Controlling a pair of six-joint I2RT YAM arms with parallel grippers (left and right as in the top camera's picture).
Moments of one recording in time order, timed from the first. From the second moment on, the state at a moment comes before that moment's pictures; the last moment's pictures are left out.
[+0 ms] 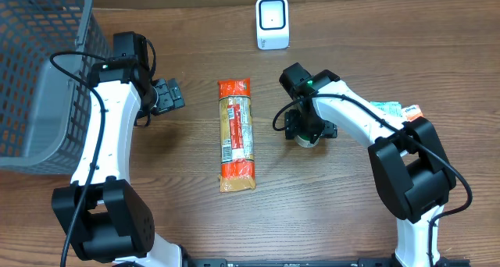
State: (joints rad) left arm 0.12 1.73 1.48 -1.07 -0.10 -0.28; right arm 0.54 2.09 1.52 -1.00 0.02 0.53
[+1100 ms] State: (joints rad) left arm 0.12 1.73 1.48 -1.07 -0.10 -0.28; right arm 0.54 2.05 1.90 -1.21 0.03 0.47
